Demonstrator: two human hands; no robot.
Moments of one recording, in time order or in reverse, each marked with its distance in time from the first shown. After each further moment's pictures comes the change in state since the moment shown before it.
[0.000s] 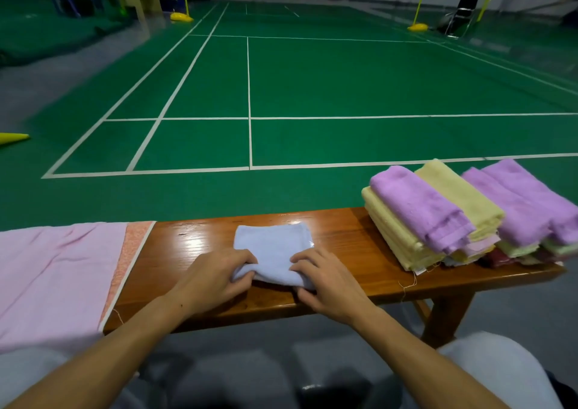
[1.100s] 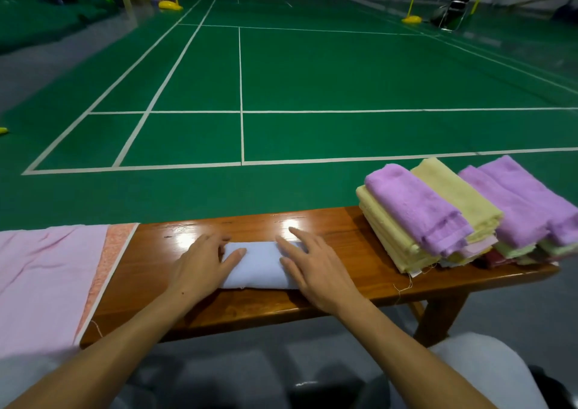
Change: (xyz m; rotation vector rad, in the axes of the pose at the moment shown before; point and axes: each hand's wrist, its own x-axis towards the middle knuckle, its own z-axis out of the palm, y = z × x) left_hand 0.033 -0.003 0.011 -0.012 0.078 -0.576; right_hand 0.027 0.001 -0.004 -0.028 -0.027 0.252
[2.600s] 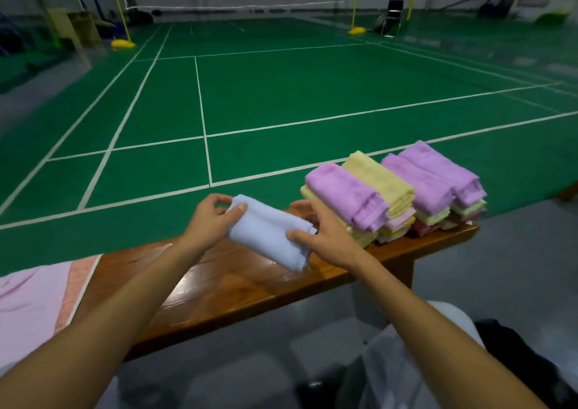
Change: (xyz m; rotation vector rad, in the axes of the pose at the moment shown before) left_hand 0.023 0.135 -0.026 -0.761 -0.084 0.027; right_hand -0.051 0.046 -0.117 0.775 0.180 0.238
